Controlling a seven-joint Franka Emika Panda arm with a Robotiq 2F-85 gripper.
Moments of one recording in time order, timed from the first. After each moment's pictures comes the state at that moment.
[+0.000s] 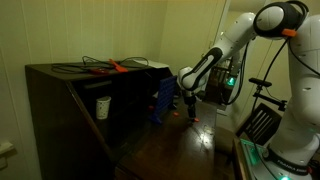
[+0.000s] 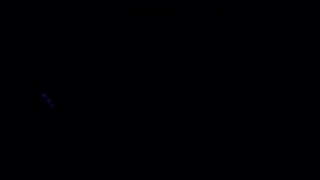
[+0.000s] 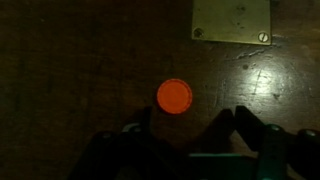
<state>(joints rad) -0.28 0.38 -0.21 -2.22 -0.15 2.22 -0.40</state>
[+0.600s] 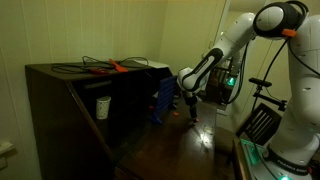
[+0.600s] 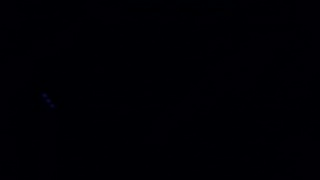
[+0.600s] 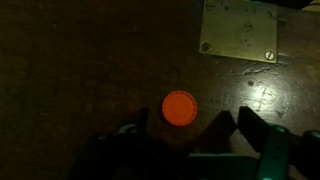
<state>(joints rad) -0.28 0.38 -0.21 -2.22 -0.20 2.19 -0.44</state>
